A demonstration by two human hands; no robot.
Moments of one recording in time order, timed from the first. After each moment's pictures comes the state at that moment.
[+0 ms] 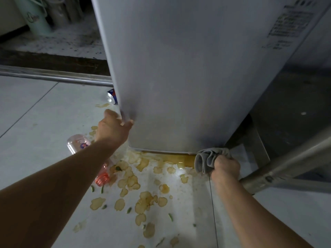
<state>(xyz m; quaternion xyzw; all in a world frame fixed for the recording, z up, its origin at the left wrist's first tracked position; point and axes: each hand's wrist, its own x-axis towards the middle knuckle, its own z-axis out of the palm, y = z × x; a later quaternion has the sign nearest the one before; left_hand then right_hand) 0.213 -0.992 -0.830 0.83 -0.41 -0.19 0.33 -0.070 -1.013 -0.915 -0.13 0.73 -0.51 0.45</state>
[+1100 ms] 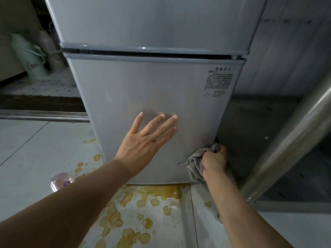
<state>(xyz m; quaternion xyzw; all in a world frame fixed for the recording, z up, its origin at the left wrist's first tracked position) 0.112 -0.998 -0.748 0.49 -0.79 0.37 0.05 -0.080 -1.063 -0.824 -0.25 0.65 -0.60 0.39</state>
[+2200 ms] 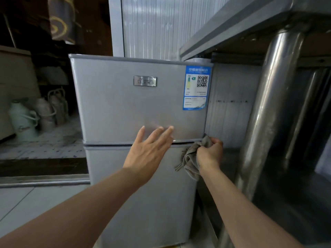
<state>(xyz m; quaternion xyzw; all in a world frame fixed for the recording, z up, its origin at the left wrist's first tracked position) 0.084 -1.005 -0.581 0.49 -0.79 0.36 0.07 -0.089 -1.049 -0.590 -0.33 0.56 -0.68 0.33</state>
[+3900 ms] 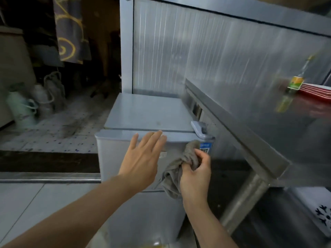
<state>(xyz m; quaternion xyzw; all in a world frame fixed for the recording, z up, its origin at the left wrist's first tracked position) 0.122 -0.991 -0.376 0.56 -0.80 0.14 0.16 -0.014 -0.973 -0.394 -0.43 0.56 -0.65 0.28</state>
